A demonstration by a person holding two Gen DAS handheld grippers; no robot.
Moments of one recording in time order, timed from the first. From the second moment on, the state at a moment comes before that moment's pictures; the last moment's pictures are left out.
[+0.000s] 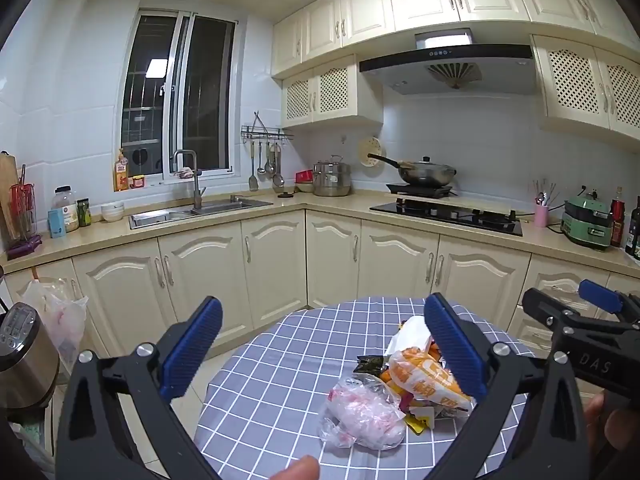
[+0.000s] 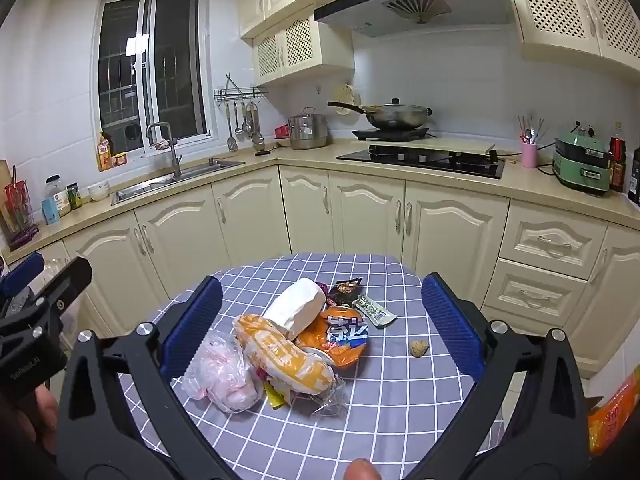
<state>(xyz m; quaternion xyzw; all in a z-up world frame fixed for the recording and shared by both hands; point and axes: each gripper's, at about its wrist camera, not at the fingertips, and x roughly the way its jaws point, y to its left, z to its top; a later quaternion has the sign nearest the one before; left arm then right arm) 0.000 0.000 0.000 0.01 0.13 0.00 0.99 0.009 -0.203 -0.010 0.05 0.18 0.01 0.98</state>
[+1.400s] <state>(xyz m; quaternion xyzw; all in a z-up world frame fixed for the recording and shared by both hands) -0.003 0.008 -0.015 -0.03 0.12 0.00 0.99 0.013 -0.220 -0.004 0.05 0.16 0.00 0.99</state>
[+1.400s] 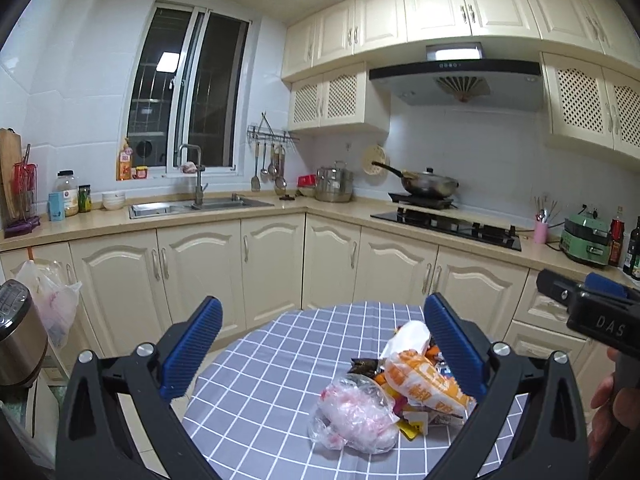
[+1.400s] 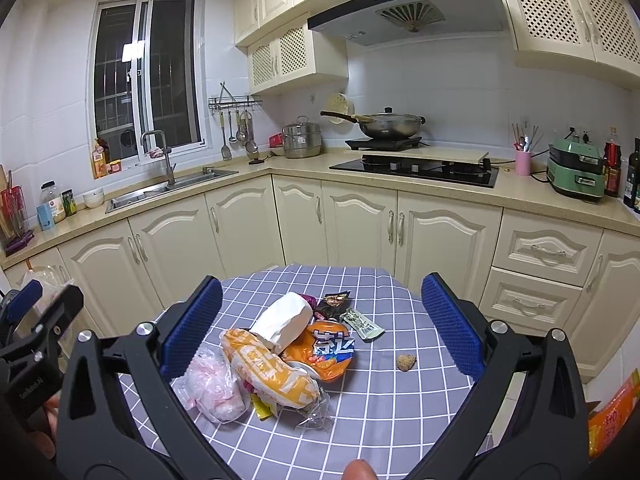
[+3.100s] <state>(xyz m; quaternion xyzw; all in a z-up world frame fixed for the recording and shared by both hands) 0.097 -0.007 -0.174 -0.04 0.37 -0.07 0.93 0.095 -0.191 -0.116 0.02 0.34 0.18 0.92</state>
